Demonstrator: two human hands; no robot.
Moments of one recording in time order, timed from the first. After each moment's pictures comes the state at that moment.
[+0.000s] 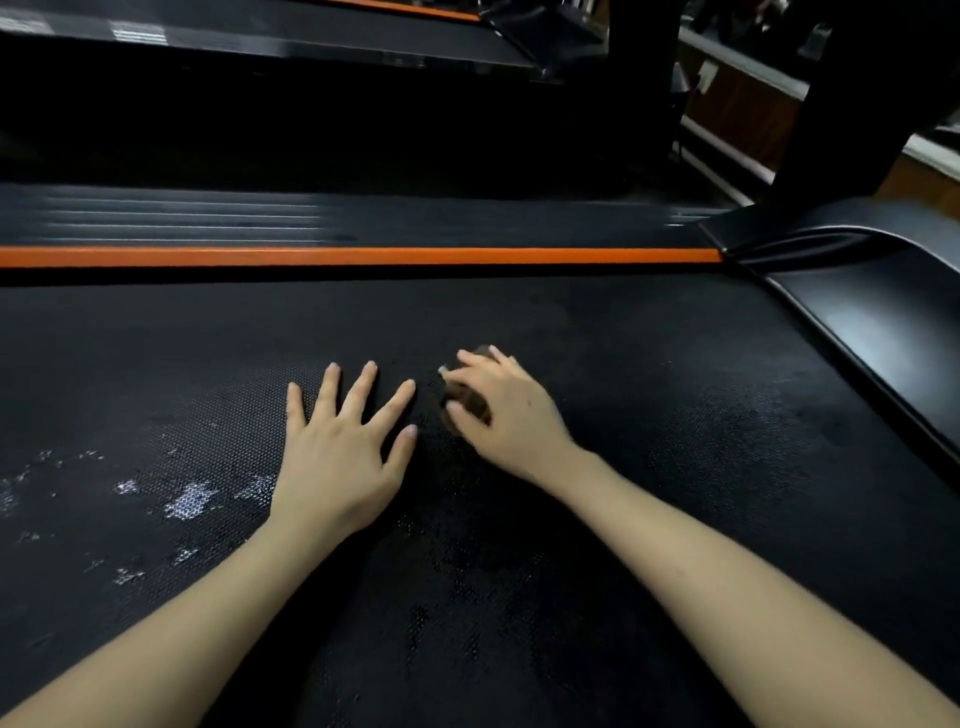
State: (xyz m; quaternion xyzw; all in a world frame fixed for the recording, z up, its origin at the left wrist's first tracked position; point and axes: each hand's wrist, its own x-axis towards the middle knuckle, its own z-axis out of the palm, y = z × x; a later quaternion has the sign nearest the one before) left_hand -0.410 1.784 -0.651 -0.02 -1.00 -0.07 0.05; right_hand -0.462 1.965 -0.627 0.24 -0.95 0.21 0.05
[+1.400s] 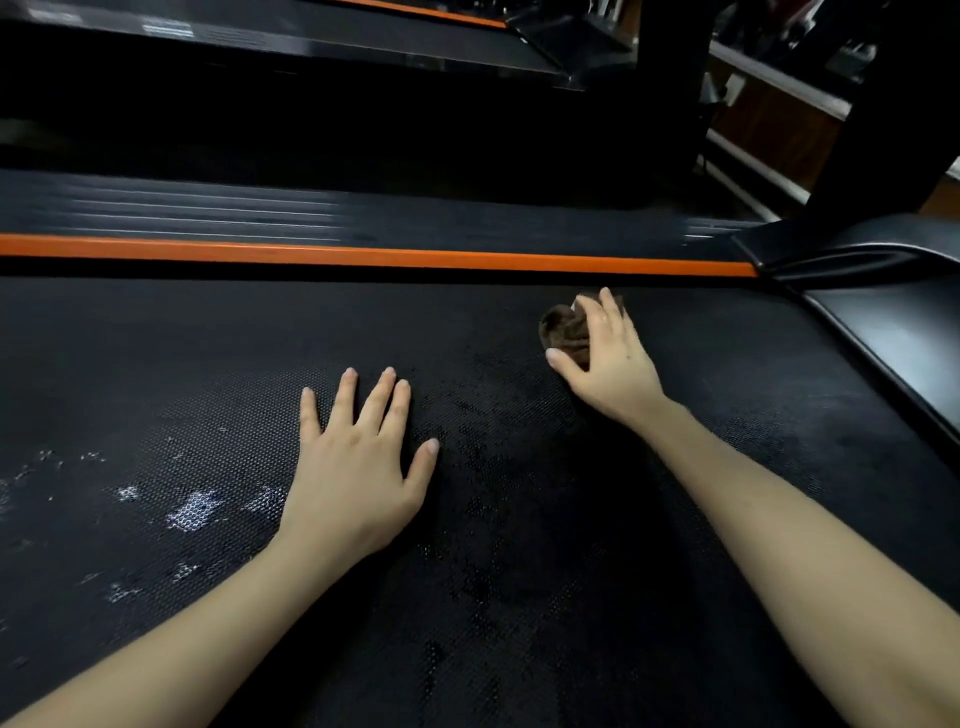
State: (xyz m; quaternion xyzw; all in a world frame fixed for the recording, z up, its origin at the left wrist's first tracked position) left_hand -0.410 1.786 -0.650 -0.02 -0.99 -0.08 0.06; right_hand -0.546 2.033 -0.628 0.08 -0.98 0.16 0.07
